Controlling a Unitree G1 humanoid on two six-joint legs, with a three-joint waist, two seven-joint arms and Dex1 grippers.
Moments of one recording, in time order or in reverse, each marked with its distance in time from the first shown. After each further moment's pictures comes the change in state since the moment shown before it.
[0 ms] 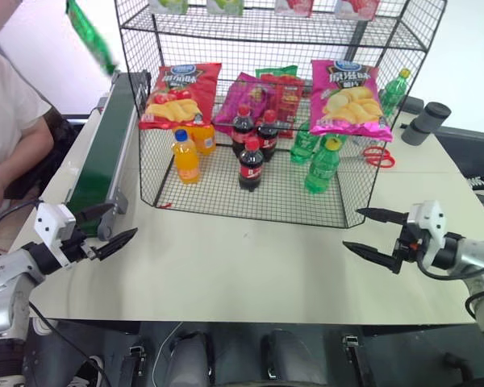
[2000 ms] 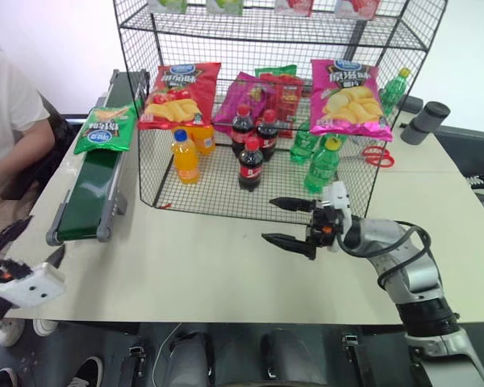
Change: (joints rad) left arm 0.452 0.015 0.265 -0.041 1.009 -0.648 0.966; right arm -0.257 0.304 0.331 -0.145 0.049 0.230 -0.079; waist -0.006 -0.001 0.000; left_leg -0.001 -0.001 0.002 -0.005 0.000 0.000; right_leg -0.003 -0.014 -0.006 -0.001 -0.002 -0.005
